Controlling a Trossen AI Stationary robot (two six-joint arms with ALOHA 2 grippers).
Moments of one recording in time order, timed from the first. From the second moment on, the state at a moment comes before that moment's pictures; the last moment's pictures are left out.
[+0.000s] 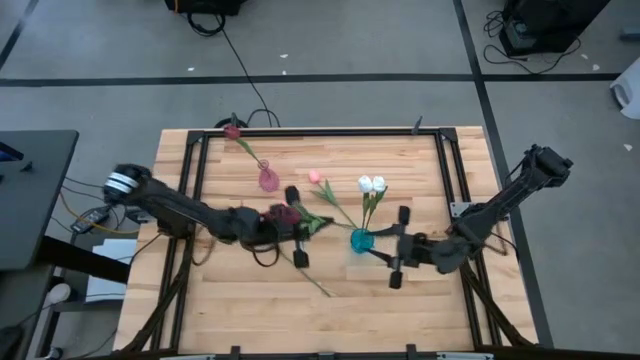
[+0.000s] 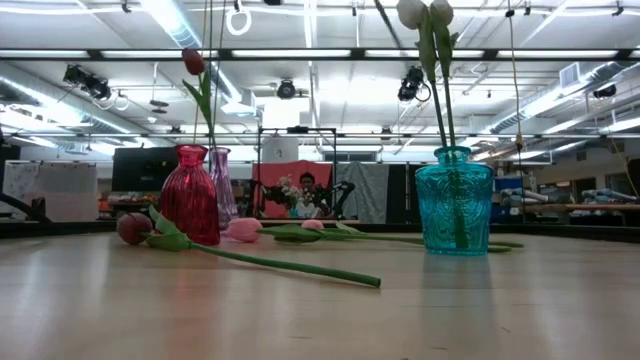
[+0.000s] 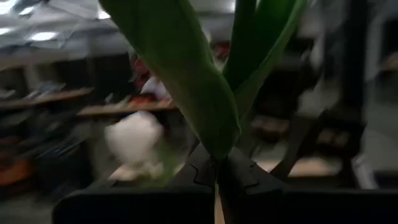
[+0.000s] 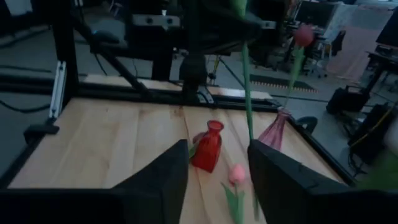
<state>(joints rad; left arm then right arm) -0.30 1.48 0.89 0.79 -0.46 0.18 0.65 1.20 0.78 0.15 0.86 0.05</state>
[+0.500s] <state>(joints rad) -0.35 1.15 0.89 0.07 -1.05 0.15 0.76 1.06 0.69 -0.02 1.06 0.21</state>
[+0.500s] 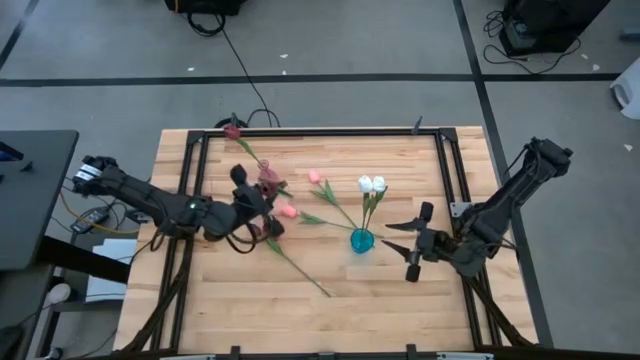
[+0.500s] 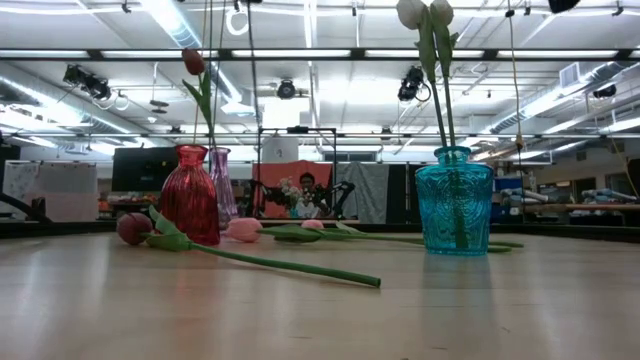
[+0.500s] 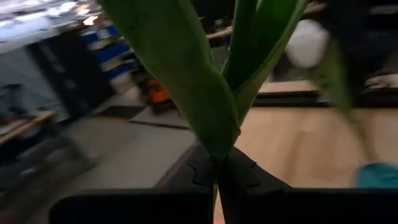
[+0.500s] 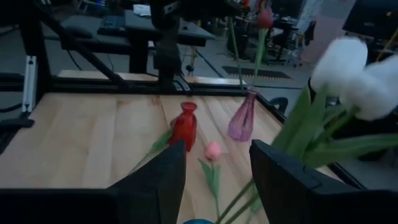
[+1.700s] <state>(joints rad) -0.02 1.15 0.70 0.09 -0.97 -0.05 0.67 1.06 0.58 0.19 0.91 0.20</state>
